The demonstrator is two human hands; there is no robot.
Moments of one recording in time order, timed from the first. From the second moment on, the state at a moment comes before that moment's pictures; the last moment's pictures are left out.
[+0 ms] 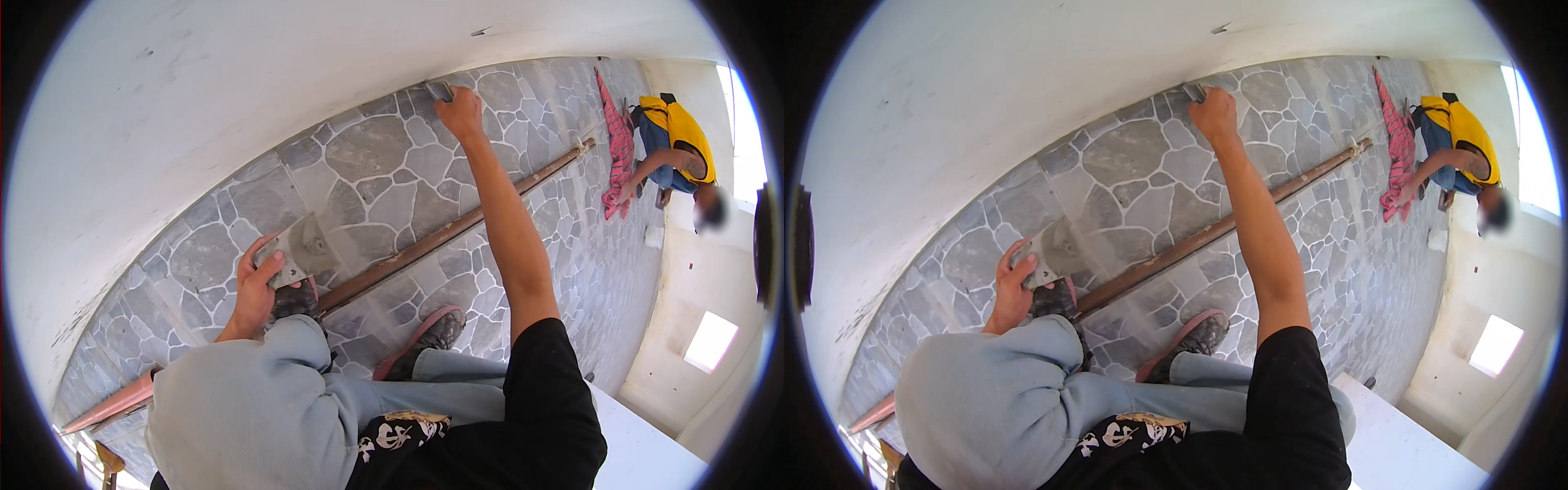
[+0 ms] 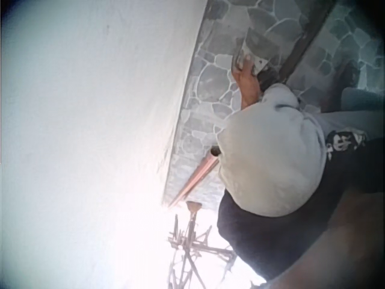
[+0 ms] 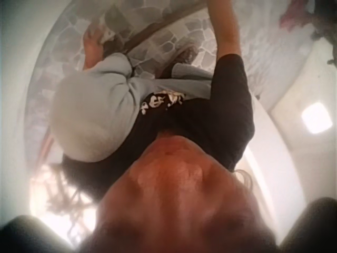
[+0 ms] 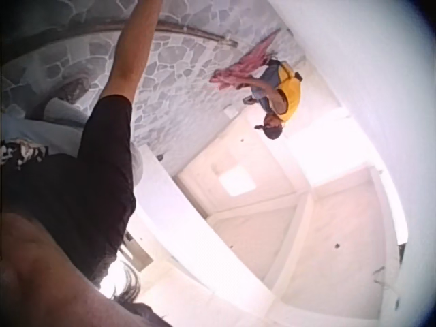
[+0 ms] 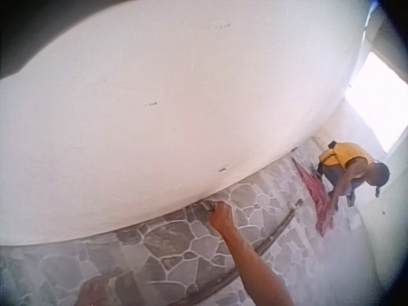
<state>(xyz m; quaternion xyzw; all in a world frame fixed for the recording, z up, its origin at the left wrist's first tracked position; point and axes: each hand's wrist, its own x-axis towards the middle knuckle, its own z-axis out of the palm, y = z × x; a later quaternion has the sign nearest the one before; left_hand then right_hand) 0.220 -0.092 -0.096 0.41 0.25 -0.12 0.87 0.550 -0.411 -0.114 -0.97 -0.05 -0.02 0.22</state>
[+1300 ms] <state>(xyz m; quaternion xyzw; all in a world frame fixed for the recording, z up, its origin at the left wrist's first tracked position) 0.203 -0.077 -0.120 0.38 0.32 -0.10 0.86 0.479 -0.328 -0.115 -0.96 -0.17 -0.01 0.21</state>
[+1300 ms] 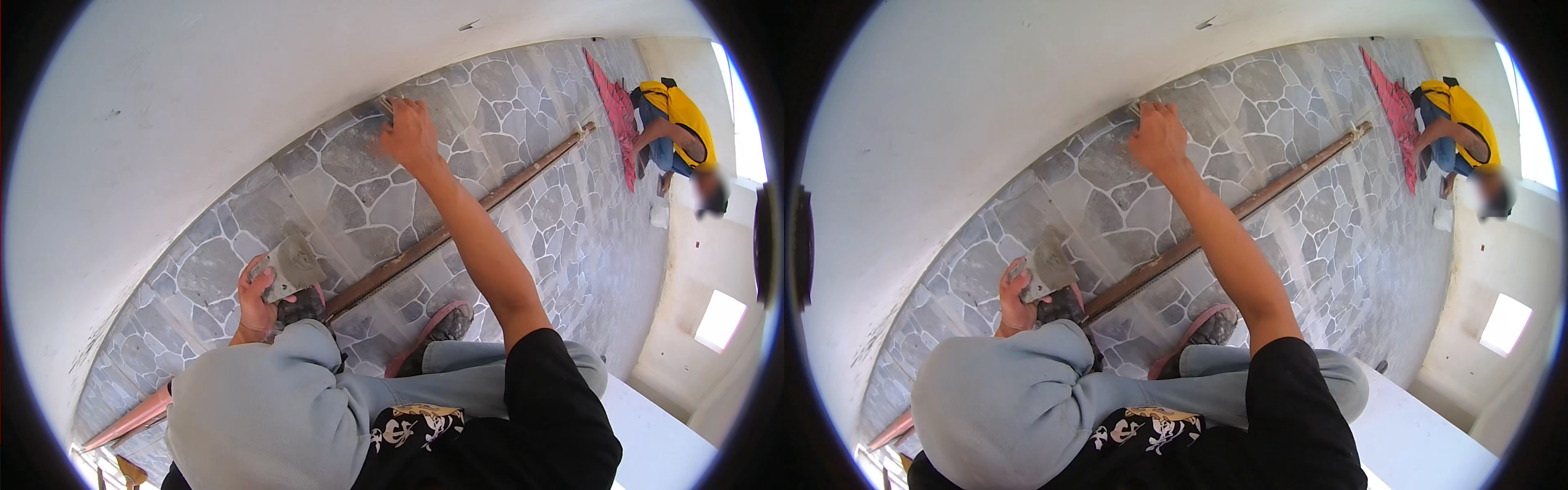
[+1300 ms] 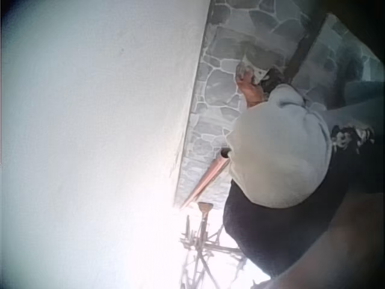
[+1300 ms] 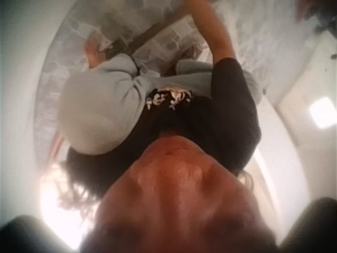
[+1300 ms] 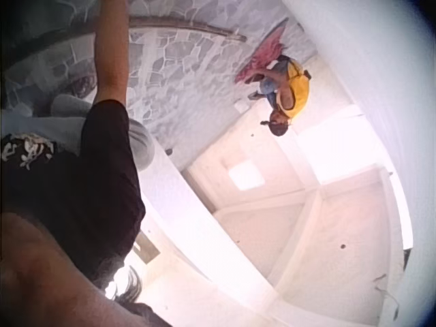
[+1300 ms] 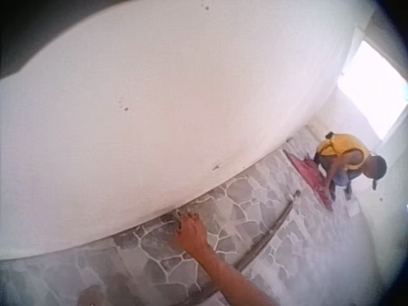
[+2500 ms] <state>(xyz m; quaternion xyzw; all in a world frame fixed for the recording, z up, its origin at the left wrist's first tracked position) 0.201 -0.076 -0.128 0.38 0.31 -0.11 0.86 0.504 -0.343 -0.120 -0.98 -0.06 -0.01 0.17</state>
